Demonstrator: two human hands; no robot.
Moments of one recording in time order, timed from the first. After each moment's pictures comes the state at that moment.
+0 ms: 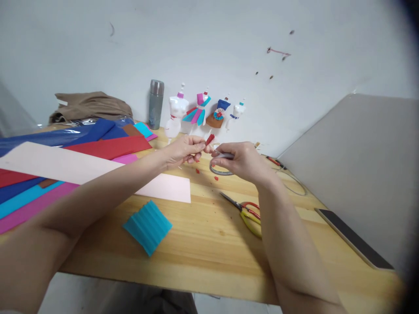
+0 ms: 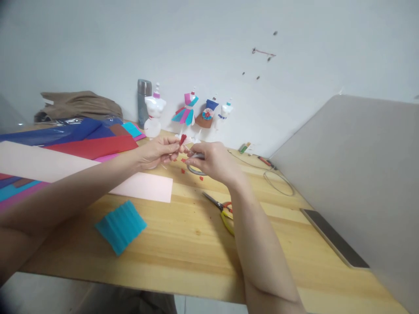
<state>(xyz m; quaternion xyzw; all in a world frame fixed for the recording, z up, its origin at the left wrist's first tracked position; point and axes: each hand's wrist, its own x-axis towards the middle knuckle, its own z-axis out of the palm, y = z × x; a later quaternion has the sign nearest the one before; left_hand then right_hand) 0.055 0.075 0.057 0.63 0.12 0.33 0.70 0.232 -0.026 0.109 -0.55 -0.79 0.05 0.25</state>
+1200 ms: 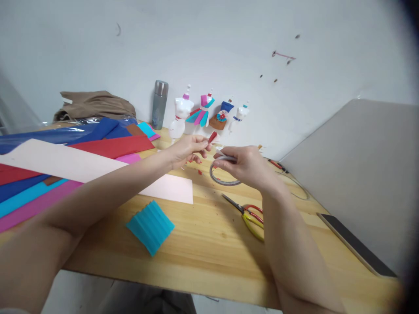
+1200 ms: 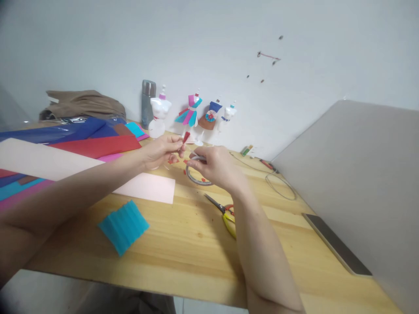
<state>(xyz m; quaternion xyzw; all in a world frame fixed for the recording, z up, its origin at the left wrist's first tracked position) 0.056 0.069 0.066 0.59 0.17 0.35 0.71 0.218 -0.035 0.114 -0.59 -0.78 0.02 0.22</state>
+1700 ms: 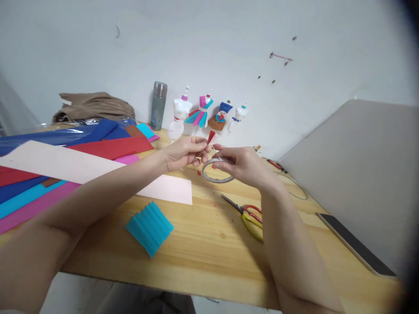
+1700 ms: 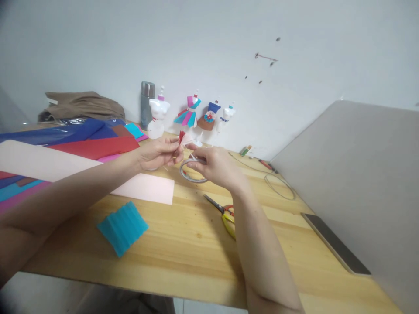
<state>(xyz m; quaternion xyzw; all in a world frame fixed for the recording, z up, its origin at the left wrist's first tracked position) 0.050 0.075 0.064 0.57 0.05 0.30 0.76 0.228 -0.031 0.111 -0.56 -0.80 0.04 0.23</state>
